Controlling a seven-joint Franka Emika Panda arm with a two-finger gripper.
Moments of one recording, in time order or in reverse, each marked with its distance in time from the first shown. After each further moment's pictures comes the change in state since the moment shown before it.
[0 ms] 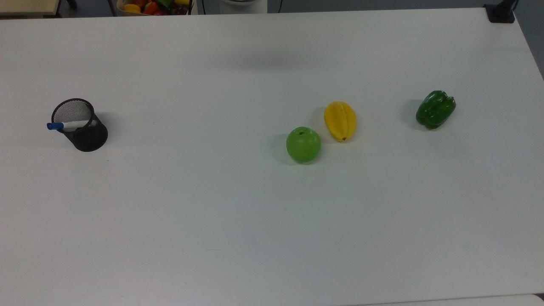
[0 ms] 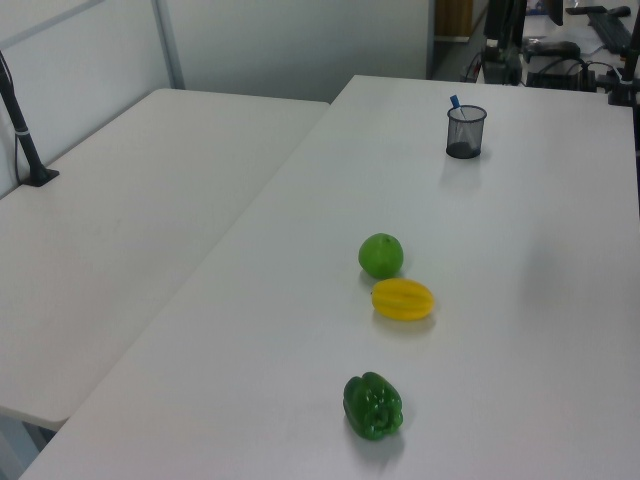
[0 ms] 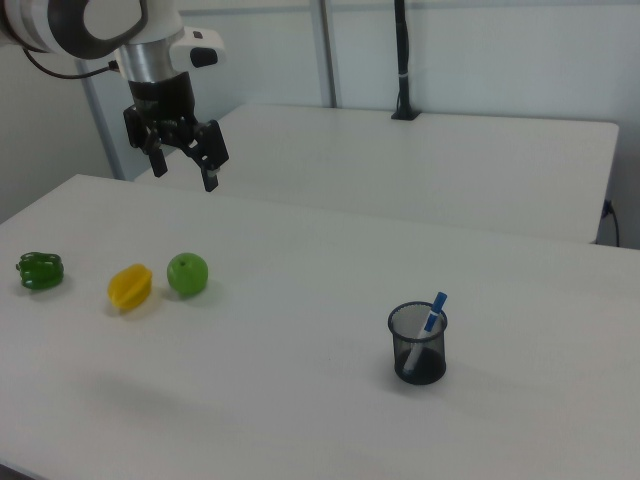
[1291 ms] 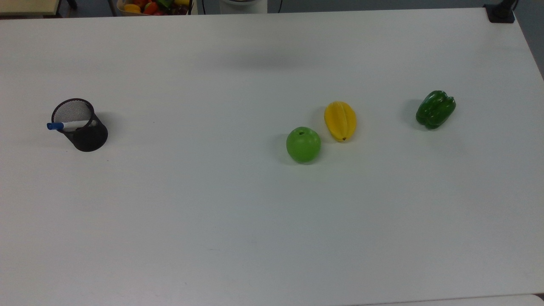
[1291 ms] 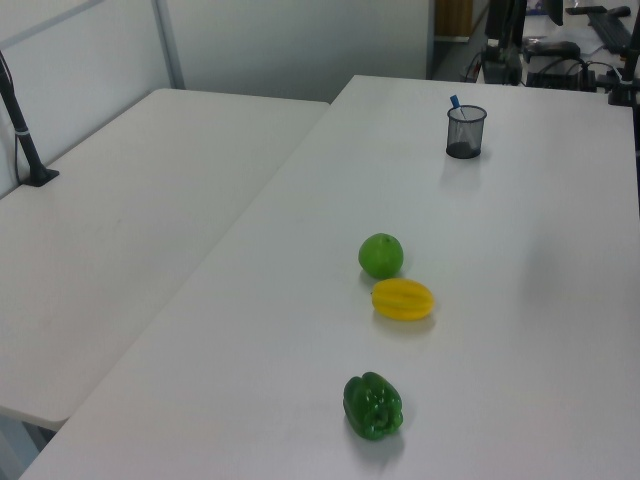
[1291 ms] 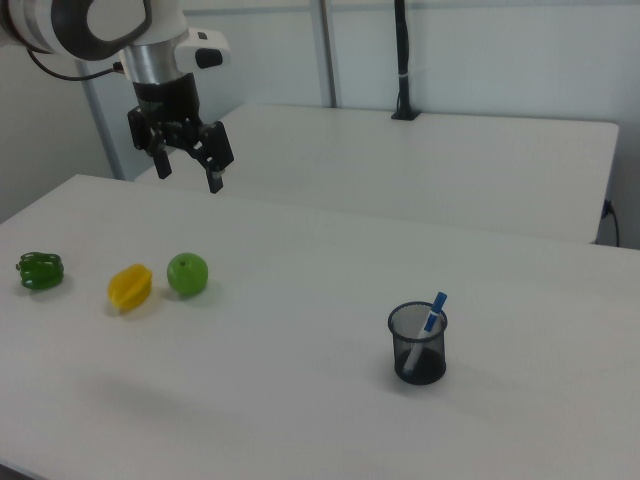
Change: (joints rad) arm -0.020 0.000 0.007 -0.002 -0.002 0.001 -0.020
